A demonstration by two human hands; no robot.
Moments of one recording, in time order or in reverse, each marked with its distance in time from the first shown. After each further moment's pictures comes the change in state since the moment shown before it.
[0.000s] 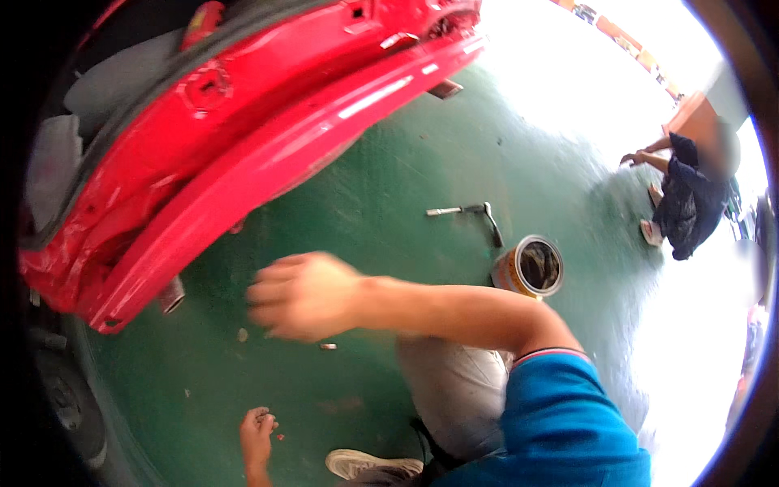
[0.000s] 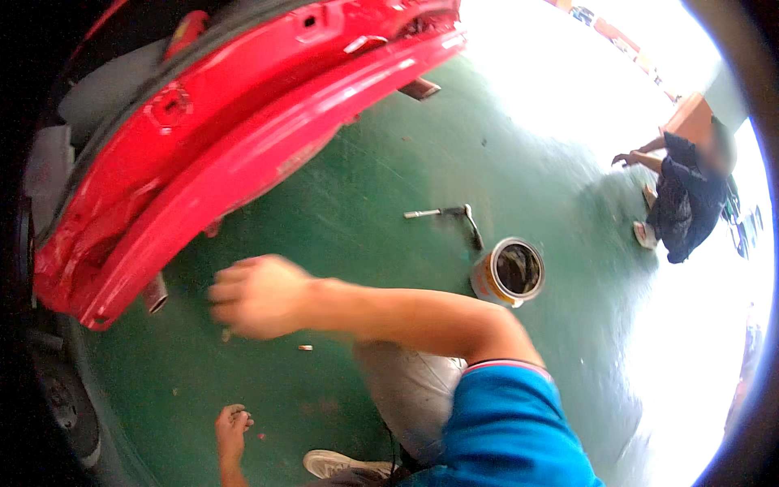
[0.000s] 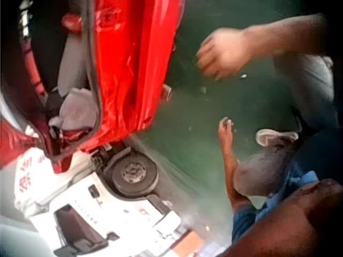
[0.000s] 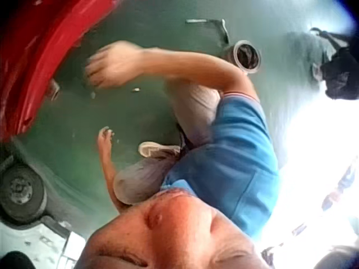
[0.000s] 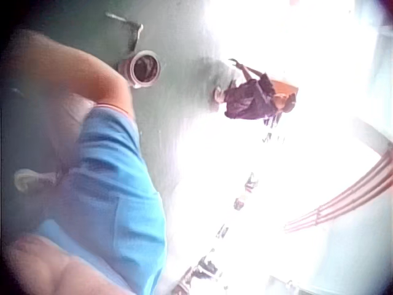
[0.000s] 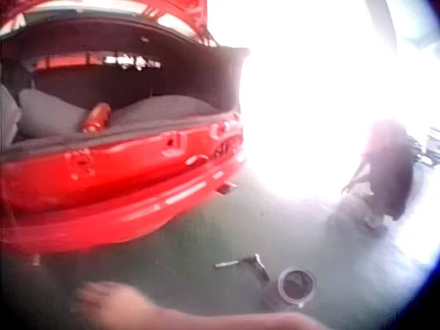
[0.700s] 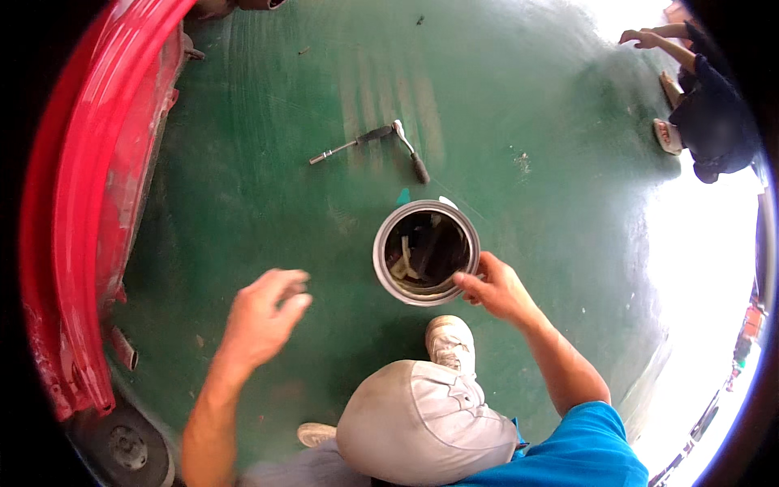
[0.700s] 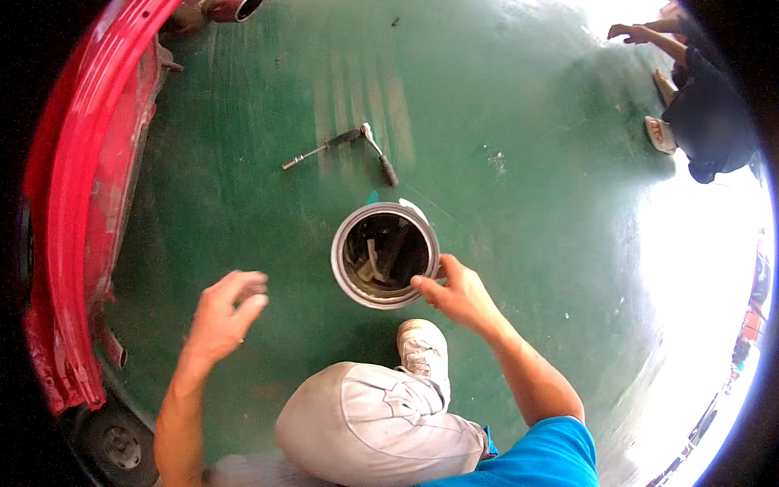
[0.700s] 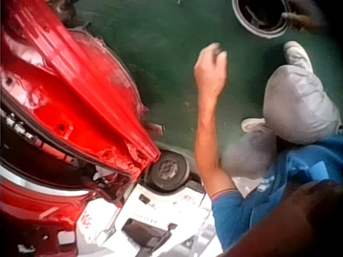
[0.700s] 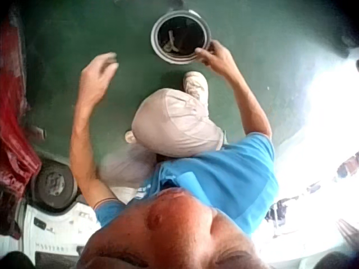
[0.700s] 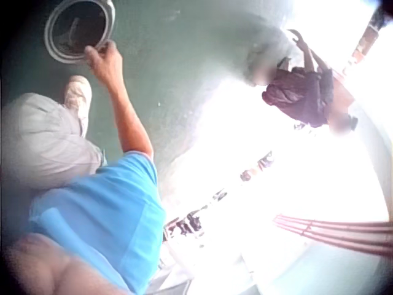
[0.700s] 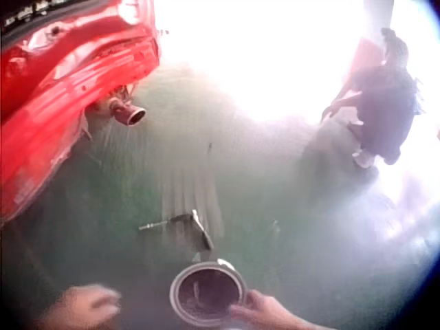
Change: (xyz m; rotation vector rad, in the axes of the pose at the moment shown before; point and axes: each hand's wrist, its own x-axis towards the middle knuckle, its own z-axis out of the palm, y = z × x) left_hand 0.044 0.329 0.380 0.714 -0.666 0.689; right_hand -0.471 -0.078 -0.167 0.685 0.294 2.106
